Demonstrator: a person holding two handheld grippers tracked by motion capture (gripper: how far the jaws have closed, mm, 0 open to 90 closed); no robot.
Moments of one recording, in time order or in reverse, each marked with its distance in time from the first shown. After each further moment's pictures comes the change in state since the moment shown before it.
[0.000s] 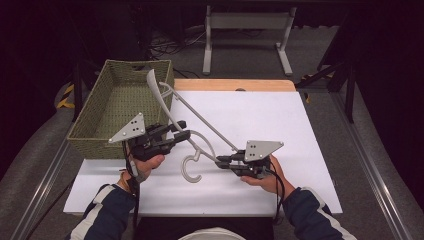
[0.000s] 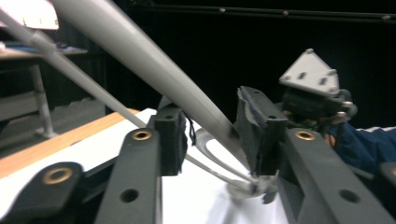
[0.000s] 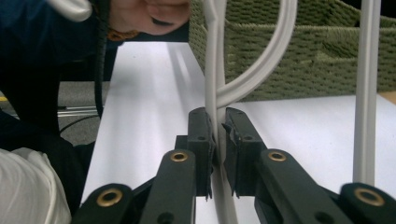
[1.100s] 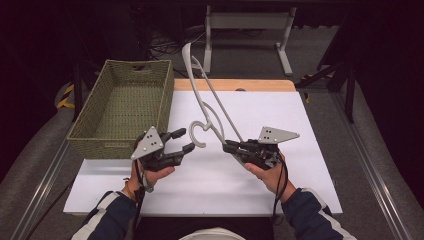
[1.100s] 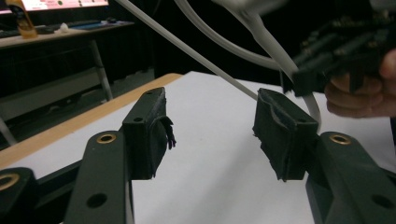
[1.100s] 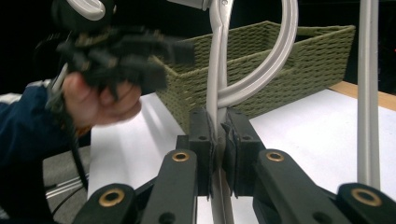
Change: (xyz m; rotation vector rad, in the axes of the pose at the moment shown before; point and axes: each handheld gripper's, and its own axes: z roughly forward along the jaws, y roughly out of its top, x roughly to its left) left arm -0.011 -0.024 0.007 0.149 0.251 0.092; right arm -0.013 0.011 -0.021 -0.156 -0.129 0.249
